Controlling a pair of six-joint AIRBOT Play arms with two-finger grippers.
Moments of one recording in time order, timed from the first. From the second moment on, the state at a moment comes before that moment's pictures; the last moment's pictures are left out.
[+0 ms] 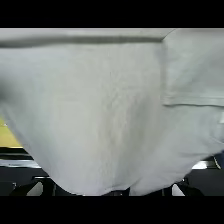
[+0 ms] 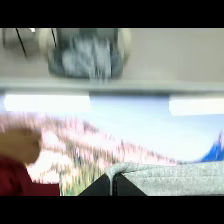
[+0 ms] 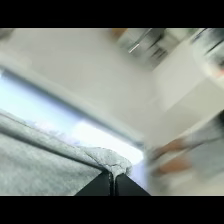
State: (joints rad) left arm 0.27 -0.95 1.84 1.23 -1.33 -1.41; right arm -0.27 -0.99 1.97 -1.36 1.28 0.79
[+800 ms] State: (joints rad) left arm 0.27 -1.73 1.54 1.07 -0.89 -1.33; right arm -0.07 -1.92 1.92 -1.27 0.84 1.09
